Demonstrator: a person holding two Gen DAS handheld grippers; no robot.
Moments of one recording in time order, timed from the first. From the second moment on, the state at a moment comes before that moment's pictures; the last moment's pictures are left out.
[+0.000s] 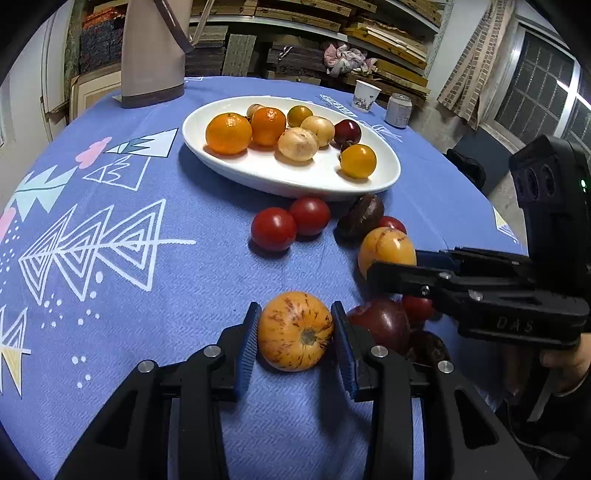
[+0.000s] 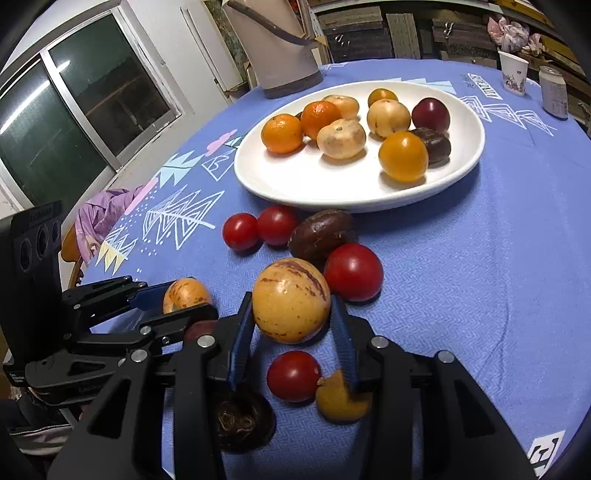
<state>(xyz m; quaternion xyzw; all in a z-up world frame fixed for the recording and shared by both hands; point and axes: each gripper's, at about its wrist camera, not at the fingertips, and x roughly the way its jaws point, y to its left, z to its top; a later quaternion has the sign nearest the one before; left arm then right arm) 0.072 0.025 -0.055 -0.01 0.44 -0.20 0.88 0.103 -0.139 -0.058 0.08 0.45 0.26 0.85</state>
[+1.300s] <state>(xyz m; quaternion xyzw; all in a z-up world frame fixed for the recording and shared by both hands) 0.196 0.011 0.022 -0.01 0.38 -0.17 0.91 0.181 -0.186 0.028 0.07 0.34 0.23 0.91</state>
